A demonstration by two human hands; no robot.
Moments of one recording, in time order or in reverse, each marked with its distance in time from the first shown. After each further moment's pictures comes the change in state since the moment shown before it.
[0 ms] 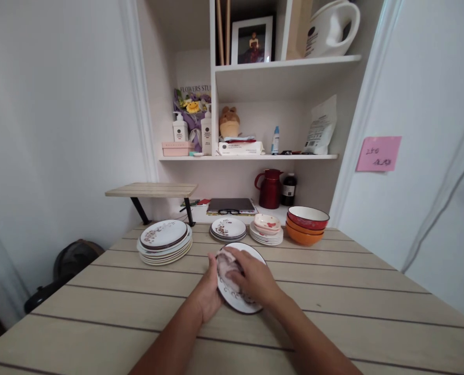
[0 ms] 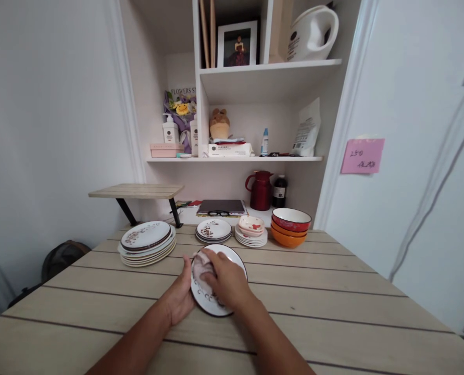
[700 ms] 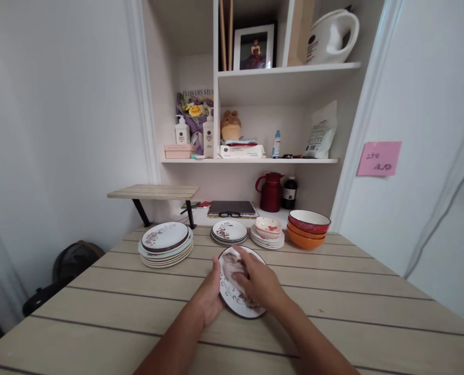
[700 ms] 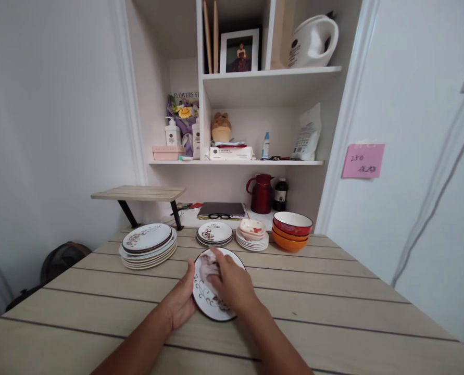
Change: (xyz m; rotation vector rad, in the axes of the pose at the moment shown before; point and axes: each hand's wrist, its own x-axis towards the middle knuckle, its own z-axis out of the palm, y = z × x) left_hand 0.002 -0.001 0.001 -0.017 -0.070 0.008; right_hand -0.002 0.003 -0.001 -0.071 0.022 0.105
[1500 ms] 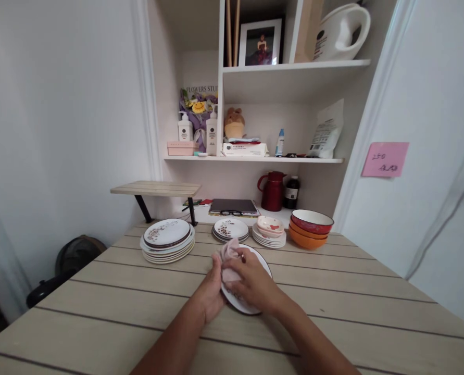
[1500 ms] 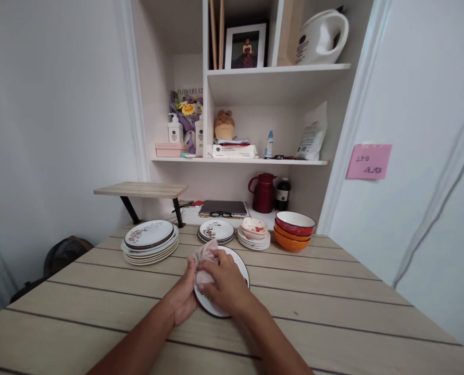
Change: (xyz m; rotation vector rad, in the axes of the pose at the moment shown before) left_hand -0.001 -0.001 -0.003 0.008 0.023 0.042; right_hand -0.005 -0.011 -0.001 0.039 -0.059 -0.268
